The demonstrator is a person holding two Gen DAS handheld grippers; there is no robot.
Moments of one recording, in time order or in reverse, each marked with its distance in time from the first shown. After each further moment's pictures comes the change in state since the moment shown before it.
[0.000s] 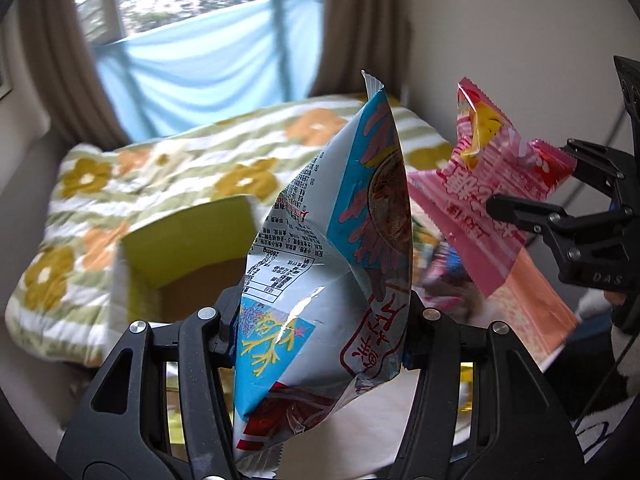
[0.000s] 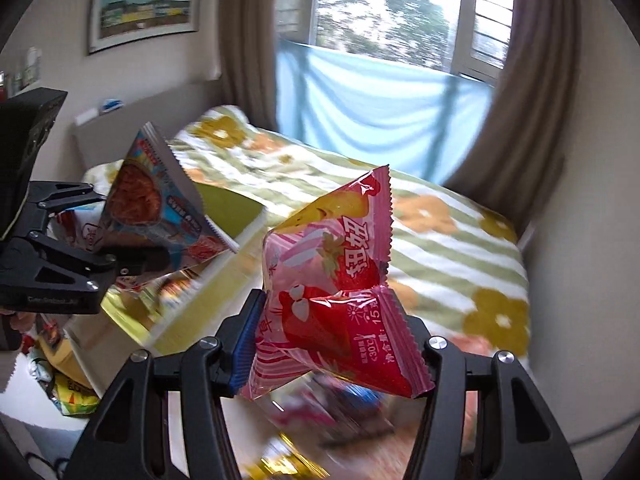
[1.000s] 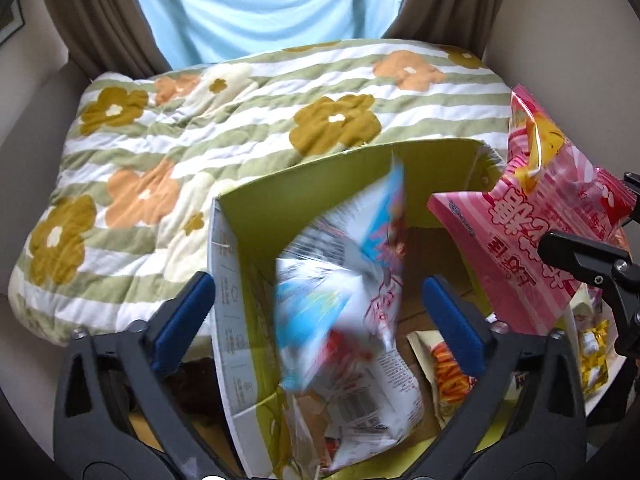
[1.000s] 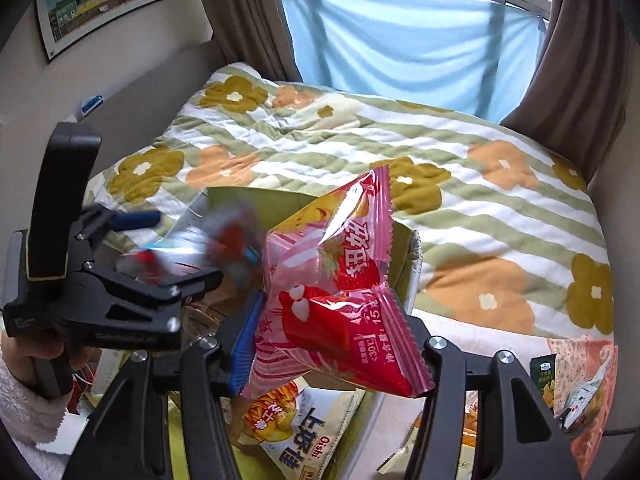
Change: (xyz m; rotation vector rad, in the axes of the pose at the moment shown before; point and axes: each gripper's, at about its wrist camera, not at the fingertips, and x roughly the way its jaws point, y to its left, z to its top) left arm 0.144 0.214 -0.017 -0.087 0.210 0.083; right arm 0.207 0.098 0.086 0.187 0.249 0.072
